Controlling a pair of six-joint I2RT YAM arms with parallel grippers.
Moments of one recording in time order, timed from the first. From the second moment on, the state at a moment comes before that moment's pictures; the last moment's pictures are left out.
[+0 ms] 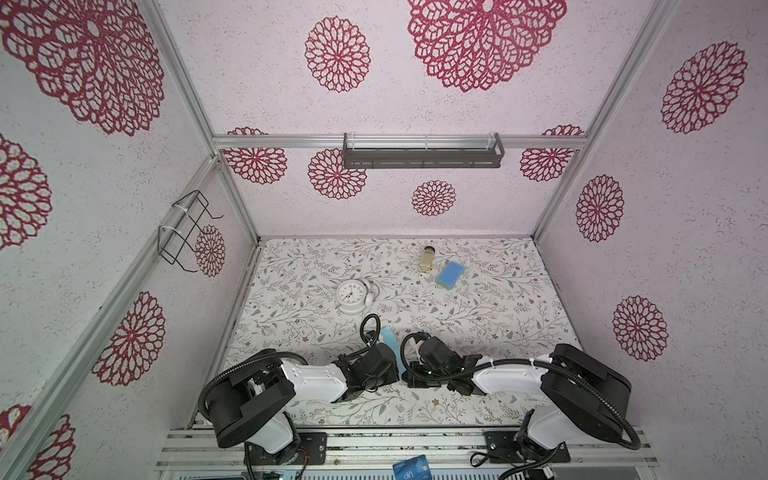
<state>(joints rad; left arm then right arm) -0.98 1.53 0.50 0.18 -0.09 -1.14 0.93 1.51 0.53 0.12 -0.19 0.91</state>
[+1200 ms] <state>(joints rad) -1.00 1.57 0.54 0.17 -0.09 -1.27 0.88 1.40 0.53 0.04 -0.20 0.97</state>
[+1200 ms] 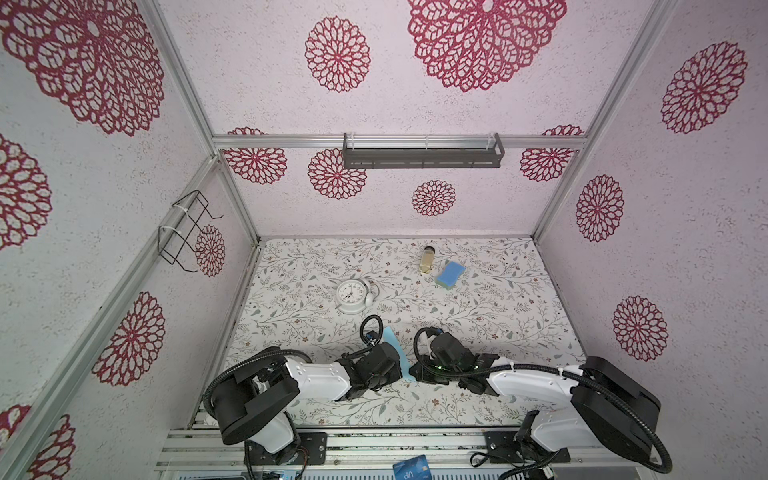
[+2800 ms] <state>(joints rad) -1.08 1.61 0.55 0.22 -0.19 -1.54 0.82 1.14 0.21 0.12 -0.16 1.02</state>
